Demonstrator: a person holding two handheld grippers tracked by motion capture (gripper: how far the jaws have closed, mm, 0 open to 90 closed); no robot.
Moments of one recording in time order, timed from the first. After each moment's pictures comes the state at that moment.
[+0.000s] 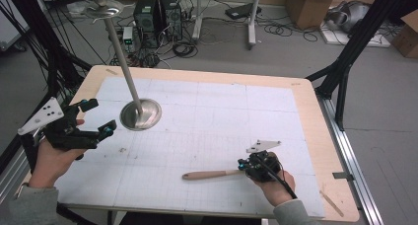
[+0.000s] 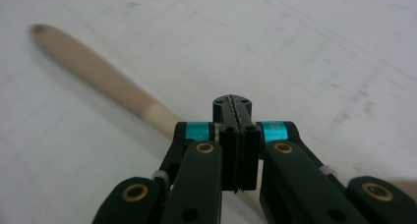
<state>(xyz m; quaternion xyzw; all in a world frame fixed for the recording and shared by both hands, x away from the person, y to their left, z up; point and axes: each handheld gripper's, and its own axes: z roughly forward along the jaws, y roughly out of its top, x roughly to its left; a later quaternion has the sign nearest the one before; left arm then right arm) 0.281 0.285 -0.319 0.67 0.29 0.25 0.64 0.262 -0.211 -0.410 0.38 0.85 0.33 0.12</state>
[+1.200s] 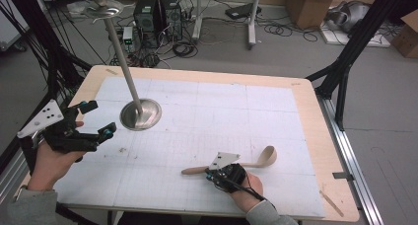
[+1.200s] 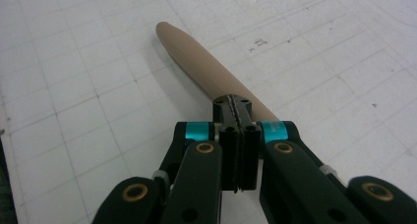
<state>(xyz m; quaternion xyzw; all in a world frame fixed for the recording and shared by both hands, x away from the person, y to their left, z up) 0.275 0.285 -0.320 0.67 0.29 0.25 0.63 0.250 -0.132 -0.435 0.25 0.89 0.35 0.14</state>
